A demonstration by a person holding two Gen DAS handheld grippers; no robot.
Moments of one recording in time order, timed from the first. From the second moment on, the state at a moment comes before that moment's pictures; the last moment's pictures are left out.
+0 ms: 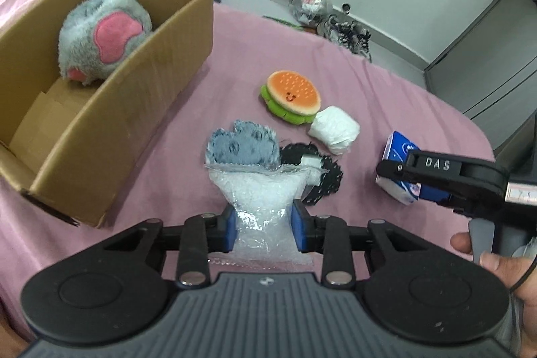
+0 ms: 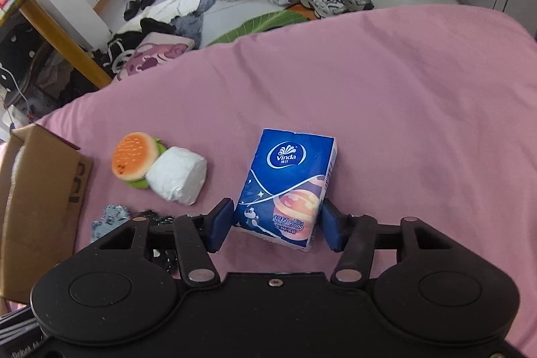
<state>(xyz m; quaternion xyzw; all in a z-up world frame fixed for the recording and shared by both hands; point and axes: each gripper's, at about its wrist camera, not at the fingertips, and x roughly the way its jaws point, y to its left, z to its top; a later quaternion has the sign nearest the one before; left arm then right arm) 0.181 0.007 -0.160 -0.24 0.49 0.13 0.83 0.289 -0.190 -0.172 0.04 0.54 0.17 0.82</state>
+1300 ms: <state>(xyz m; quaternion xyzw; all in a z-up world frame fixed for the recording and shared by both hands) 0.104 0.052 -0.075 -0.25 0.39 0.14 0.87 0.198 -0.162 -0.078 0.06 0.46 0.24 0.85</state>
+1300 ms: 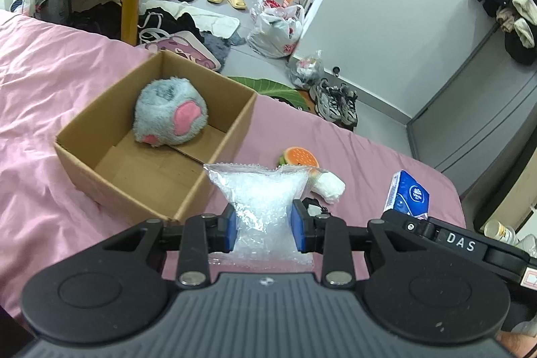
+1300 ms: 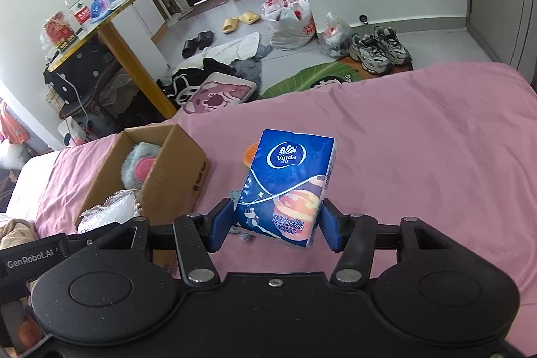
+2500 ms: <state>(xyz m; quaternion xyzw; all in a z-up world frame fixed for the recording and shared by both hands) 0.089 0.142 -0.081 -0.30 0.36 0.24 0.85 0.190 -0.071 -0.066 0.04 0.46 0.30 0.84</state>
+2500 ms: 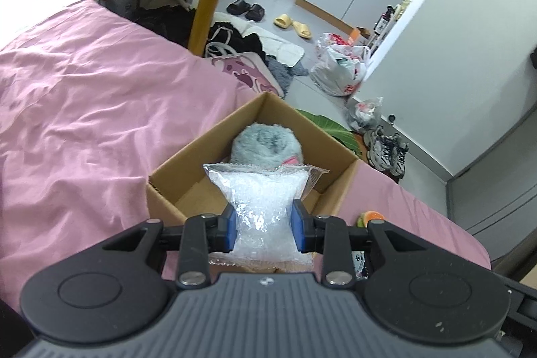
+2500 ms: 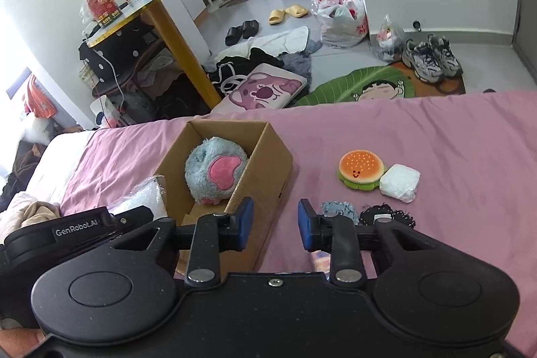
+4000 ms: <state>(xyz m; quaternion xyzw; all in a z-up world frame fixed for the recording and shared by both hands) 0.095 0.146 -0.086 -0.32 0.37 0.29 0.82 0.186 -0.065 -0.178 -0.06 0.57 0.25 0.78</state>
